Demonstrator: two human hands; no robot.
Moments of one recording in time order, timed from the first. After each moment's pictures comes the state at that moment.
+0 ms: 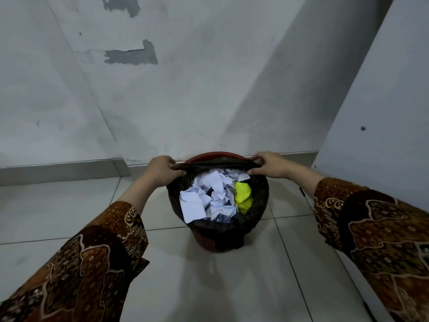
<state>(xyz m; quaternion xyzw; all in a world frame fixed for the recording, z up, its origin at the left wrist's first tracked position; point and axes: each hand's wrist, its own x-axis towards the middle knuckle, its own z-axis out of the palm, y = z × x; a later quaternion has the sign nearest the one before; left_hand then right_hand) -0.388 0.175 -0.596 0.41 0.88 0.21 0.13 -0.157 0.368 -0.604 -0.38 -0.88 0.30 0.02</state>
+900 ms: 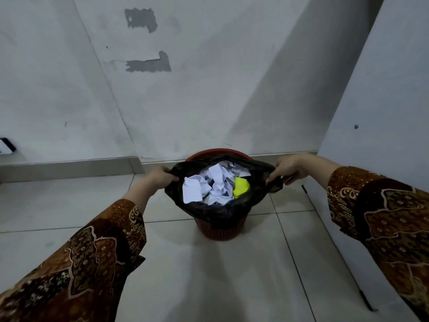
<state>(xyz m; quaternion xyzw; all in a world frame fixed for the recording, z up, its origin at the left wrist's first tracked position) -0.376 0.123 -0.593 0.27 0.87 0.30 0.29 -0.121 0.341 -0.574 -0.47 -0.76 0.42 -0.15</state>
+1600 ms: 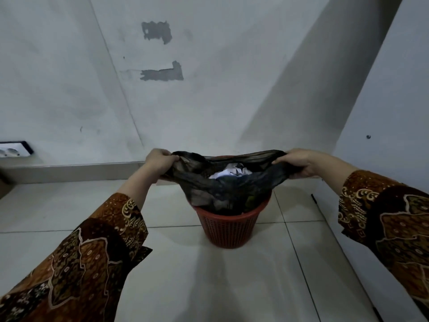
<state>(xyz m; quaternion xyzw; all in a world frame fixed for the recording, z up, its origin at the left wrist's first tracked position) -0.387 0.123 -0.545 0.23 0.83 0.46 0.22 -0.133 0.345 -0.552 -0.48 -0.63 0.60 0.06</state>
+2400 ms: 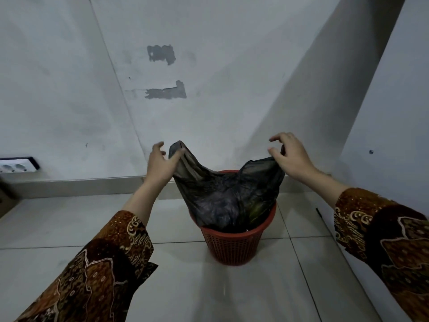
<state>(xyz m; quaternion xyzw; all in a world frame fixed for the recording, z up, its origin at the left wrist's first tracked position) -0.384 0.131 -0.525 0.26 0.79 0.55 0.11 -0.152 0.343 -0.533 -0.33 -0.86 0.21 0.33</state>
